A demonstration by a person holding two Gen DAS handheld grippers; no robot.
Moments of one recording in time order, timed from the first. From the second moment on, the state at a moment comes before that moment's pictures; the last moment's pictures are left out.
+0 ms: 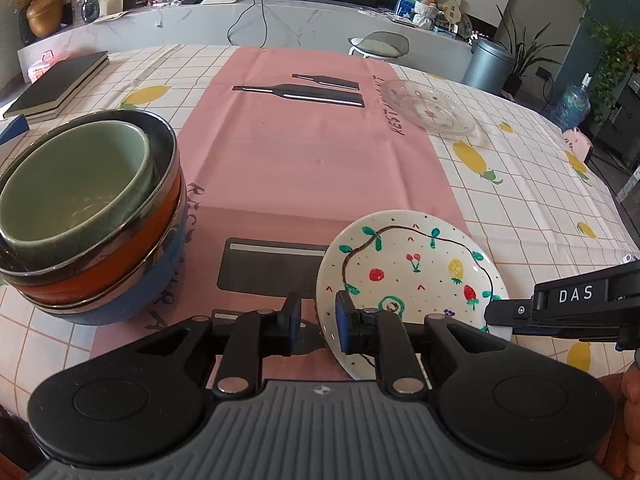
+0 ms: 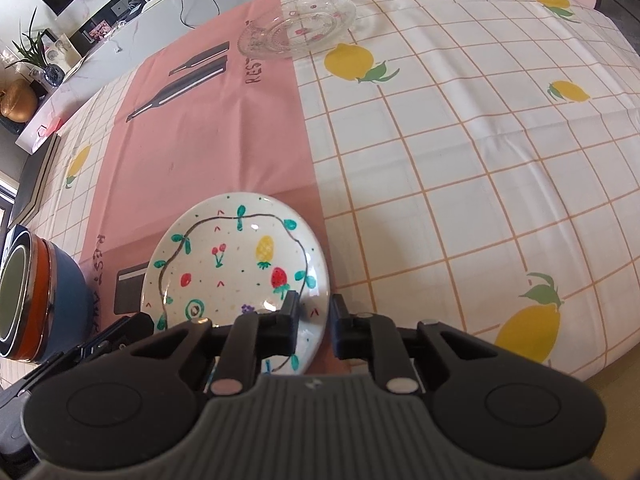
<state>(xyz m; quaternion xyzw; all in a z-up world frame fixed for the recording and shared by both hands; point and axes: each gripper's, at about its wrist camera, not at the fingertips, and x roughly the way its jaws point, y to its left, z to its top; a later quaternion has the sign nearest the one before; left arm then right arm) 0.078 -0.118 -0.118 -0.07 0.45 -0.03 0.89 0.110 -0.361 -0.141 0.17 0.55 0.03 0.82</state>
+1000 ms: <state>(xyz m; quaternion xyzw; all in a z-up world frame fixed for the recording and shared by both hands) 0.120 -0.117 -0.096 -0.14 0.43 -0.07 0.89 0.123 -0.398 -0.132 0.30 0.46 0.01 0.83</state>
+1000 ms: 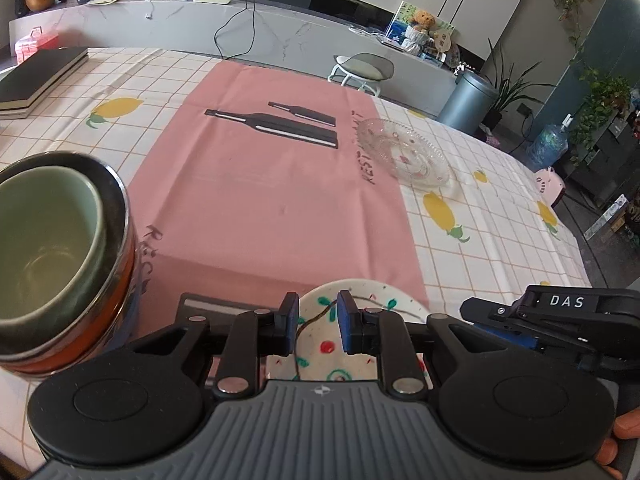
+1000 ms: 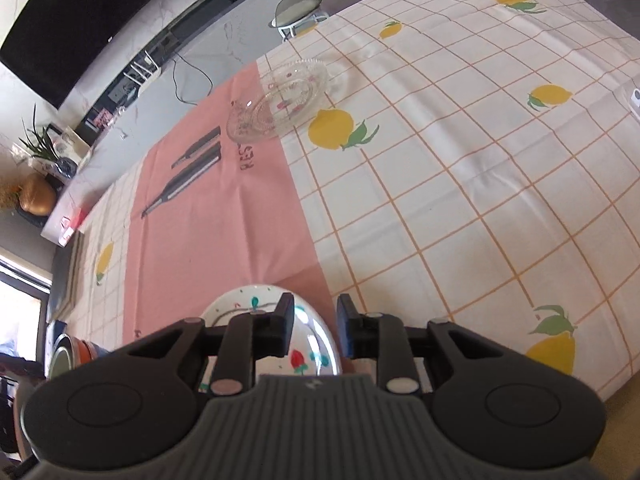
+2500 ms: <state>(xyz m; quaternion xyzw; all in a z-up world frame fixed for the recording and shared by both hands) 0.257 -0.138 -0.127 -0.27 0.44 -0.06 0.86 0.268 -0.452 -0.204 0.52 0.39 -0.01 0.77</state>
